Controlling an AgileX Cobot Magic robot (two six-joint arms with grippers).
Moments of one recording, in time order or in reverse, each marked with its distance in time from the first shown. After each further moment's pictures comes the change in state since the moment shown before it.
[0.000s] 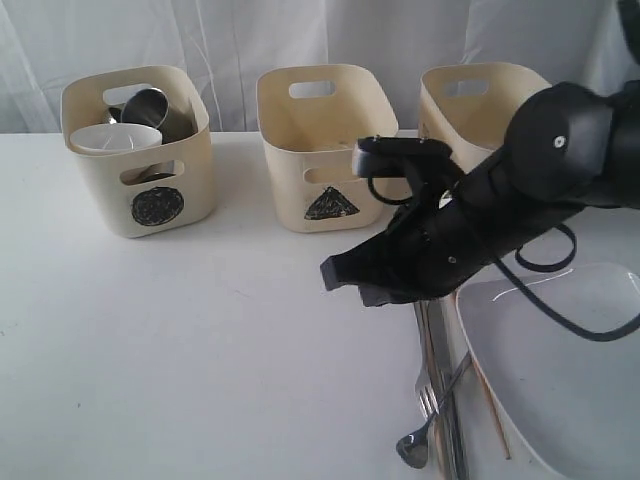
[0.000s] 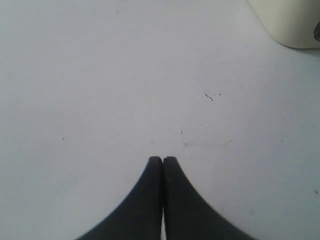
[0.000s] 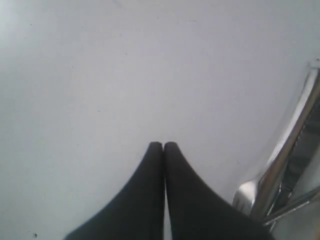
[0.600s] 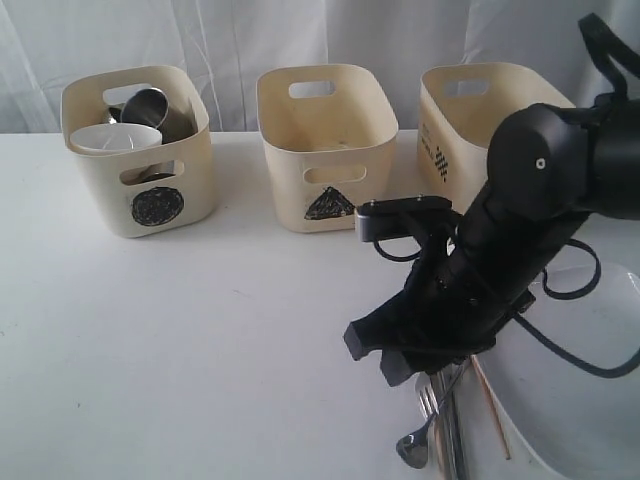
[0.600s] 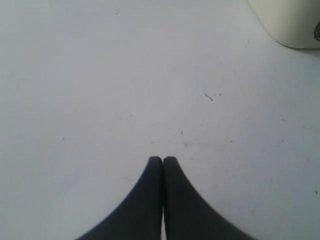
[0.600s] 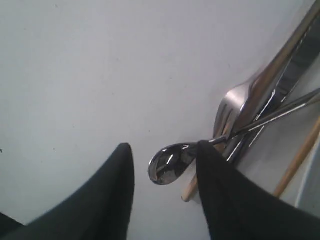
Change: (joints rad) left arm 0.000 0.000 0.000 0.000 0.000 0.000; right arm 0.026 0.017 0.005 -0.134 0.256 0.102
